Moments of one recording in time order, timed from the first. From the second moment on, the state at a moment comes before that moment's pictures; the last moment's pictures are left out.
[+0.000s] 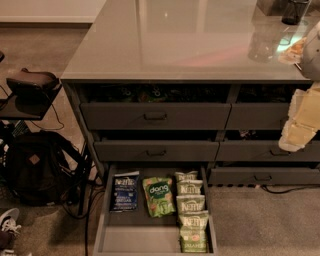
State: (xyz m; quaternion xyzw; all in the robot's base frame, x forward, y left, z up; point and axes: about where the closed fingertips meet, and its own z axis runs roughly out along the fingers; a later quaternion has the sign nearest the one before) arm 0.438 -0.217 0.977 -0.60 0.78 -0.04 0.16
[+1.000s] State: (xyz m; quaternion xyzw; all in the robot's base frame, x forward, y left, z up) arm 0.421 -0.189 0.862 -0.57 0.80 0.06 0.17
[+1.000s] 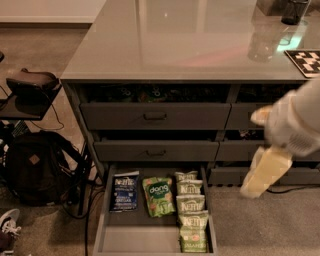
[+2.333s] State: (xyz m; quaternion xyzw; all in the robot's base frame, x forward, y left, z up) arm 0.491 -0.146 0.442 -0.48 0.86 0.13 0.11
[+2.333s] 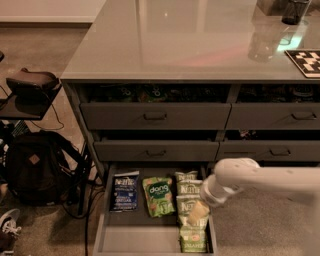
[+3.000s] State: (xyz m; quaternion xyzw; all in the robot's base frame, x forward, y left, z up) arm 0.552 -0.126 0.416 -0.56 0.81 0.09 0.16
